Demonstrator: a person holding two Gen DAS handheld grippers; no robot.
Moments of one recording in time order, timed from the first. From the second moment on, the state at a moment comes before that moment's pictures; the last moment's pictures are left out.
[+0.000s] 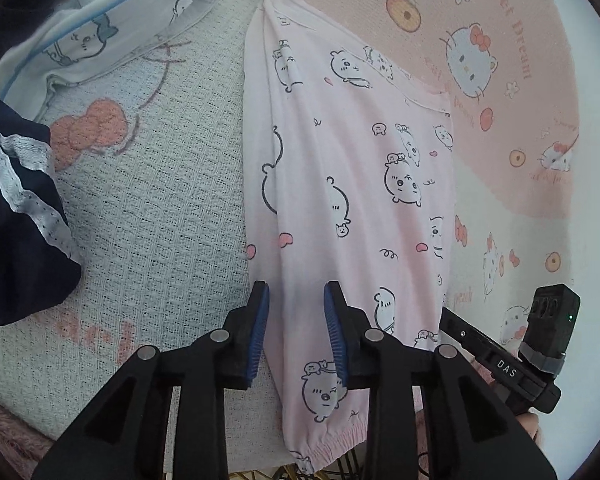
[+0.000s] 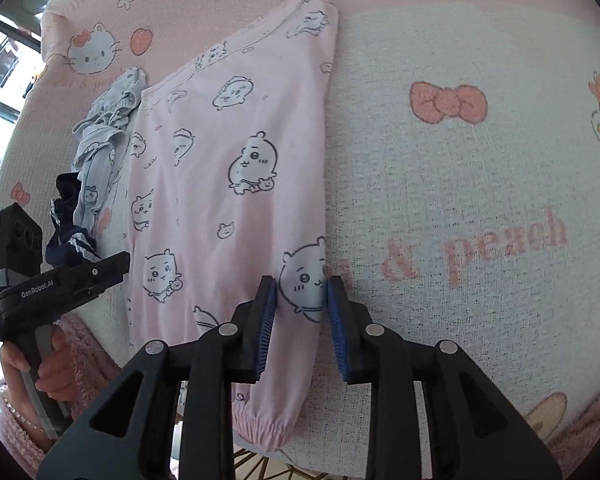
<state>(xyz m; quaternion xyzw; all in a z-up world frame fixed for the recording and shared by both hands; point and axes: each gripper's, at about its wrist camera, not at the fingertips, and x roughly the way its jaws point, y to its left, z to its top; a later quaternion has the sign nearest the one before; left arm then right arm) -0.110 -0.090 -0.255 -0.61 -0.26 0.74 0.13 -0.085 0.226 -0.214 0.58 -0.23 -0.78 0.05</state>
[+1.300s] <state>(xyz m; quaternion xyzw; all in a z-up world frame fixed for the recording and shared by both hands) -0.082 -0.047 -0.249 -0.61 -0.12 0.77 0.13 -0.053 0.180 -0.205 0.57 -0.07 -0.82 0.05</state>
